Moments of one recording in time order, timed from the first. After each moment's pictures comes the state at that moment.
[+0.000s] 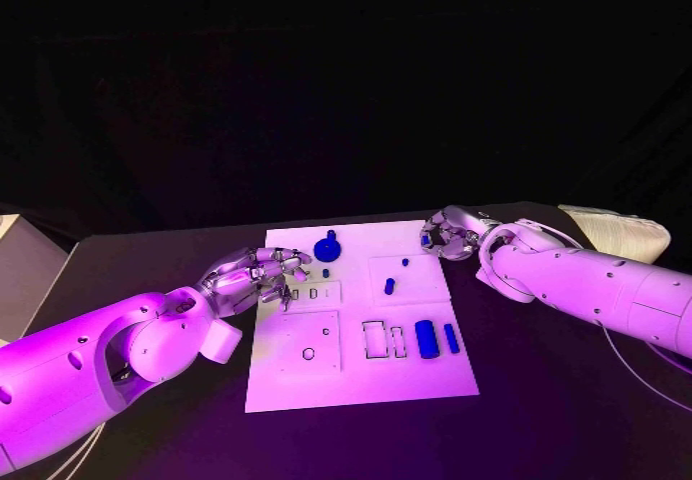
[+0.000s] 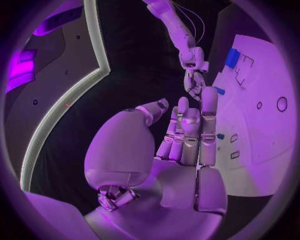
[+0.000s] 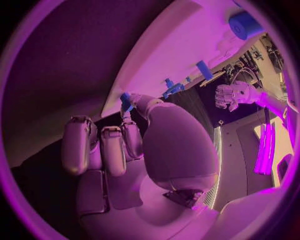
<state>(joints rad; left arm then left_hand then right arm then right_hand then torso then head) 0.91 -0.93 0.26 1.58 -0.18 0.06 0.20 1.28 -0.12 0.56 0.07 0.05 0.77 0.19 0.38 0.37 1.00 0.11 0.50 0.36 1.27 0.03 1.12 1.11 0.17 1.11 0.12 0.98 0.54 1.26 -0.65 -0.15 1.00 -1.20 -0.37 0.10 1.36 -0.15 0.50 0.13 0.25 0.92 0.14 0.22 0.33 1.37 0.06 1.43 1.31 1.46 -0.01 1.50 1.31 0.08 1.46 0.09 1.29 1.30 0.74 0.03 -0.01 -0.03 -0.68</state>
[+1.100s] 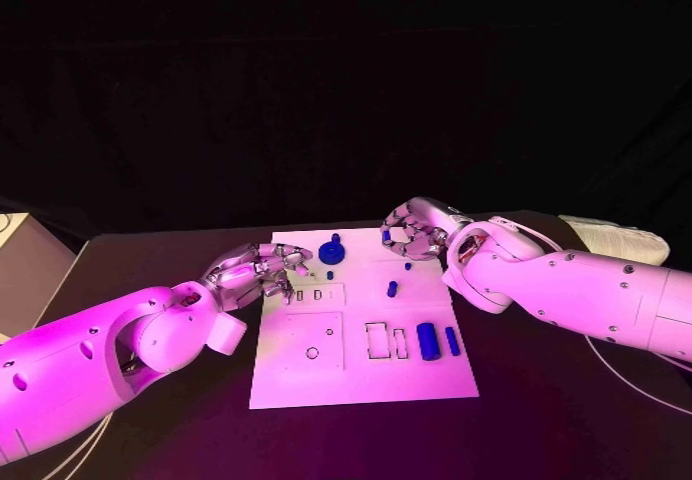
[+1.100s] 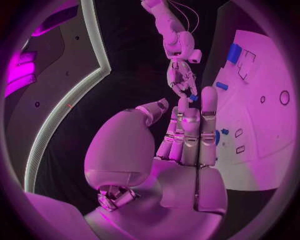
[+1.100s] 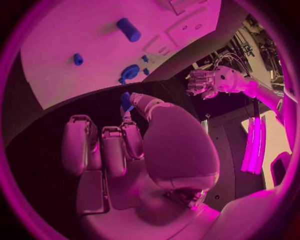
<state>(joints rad) 0.91 -0.93 0.26 1.55 -0.18 0.03 0.20 1.28 -0.12 0.56 0.07 0.05 0.76 0.19 0.38 0.37 1.00 0.11 0.50 0.36 1.26 0.04 1.11 1.11 0.17 1.10 0.12 0.98 0.54 1.32 -0.67 -0.15 1.40 -1.24 -0.47 -0.12 1.35 -0.15 0.50 0.13 0.25 0.92 0.14 0.23 0.33 1.37 0.06 1.43 1.31 1.47 -0.01 1.50 1.31 0.08 1.46 0.09 1.29 1.30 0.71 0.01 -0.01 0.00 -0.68</state>
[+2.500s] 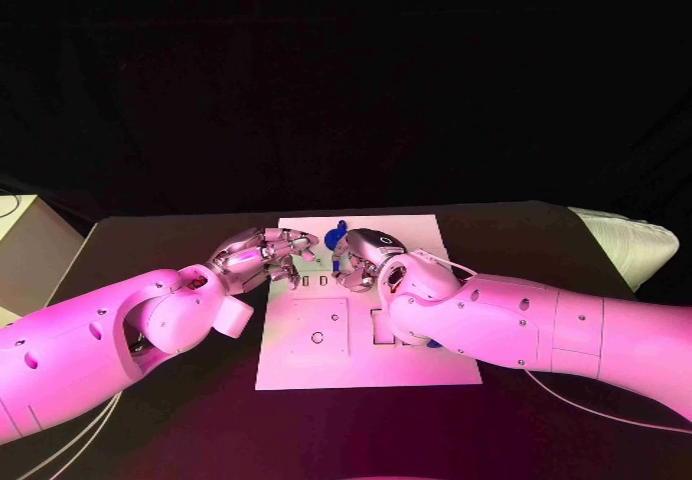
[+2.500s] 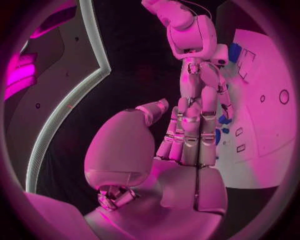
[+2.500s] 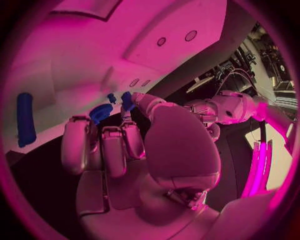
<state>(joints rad) 0.91 -0.93 0.26 1.56 -0.19 0.02 0.20 1.28 -0.12 0.56 0.07 0.05 0.76 0.19 0.38 0.37 1.00 0.11 0.50 0.36 1.26 0.04 1.11 1.11 0.17 1.10 0.12 0.98 0.54 1.20 -0.41 -0.16 1.33 -1.44 -0.50 -0.40 1.32 -0.18 0.50 0.12 0.25 0.92 0.14 0.24 0.33 1.37 0.06 1.43 1.31 1.47 -0.01 1.50 1.31 0.08 1.46 0.09 1.28 1.30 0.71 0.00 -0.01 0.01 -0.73</state>
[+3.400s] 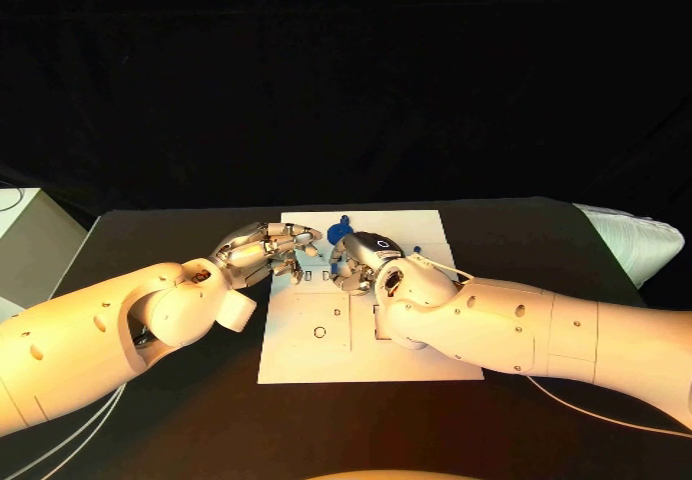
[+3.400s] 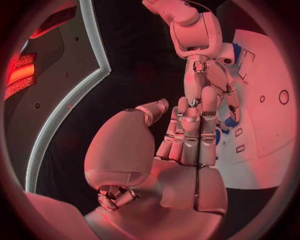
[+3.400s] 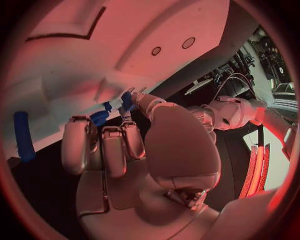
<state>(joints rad) 0.91 -0.93 0.26 1.56 -0.19 0.02 0.19 1.28 -0.12 0.56 0.07 0.05 0.76 0.19 0.38 0.37 1.00 0.11 0.50 0.36 1.26 0.04 1.11 1.11 0.17 1.10 0.12 0.98 0.54 1.18 -0.39 -0.17 1.32 -1.47 -0.51 -0.40 1.32 -0.18 0.50 0.12 0.25 0.92 0.14 0.24 0.33 1.37 0.06 1.43 1.31 1.47 -0.01 1.50 1.31 0.08 1.46 0.09 1.28 1.31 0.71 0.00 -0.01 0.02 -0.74</state>
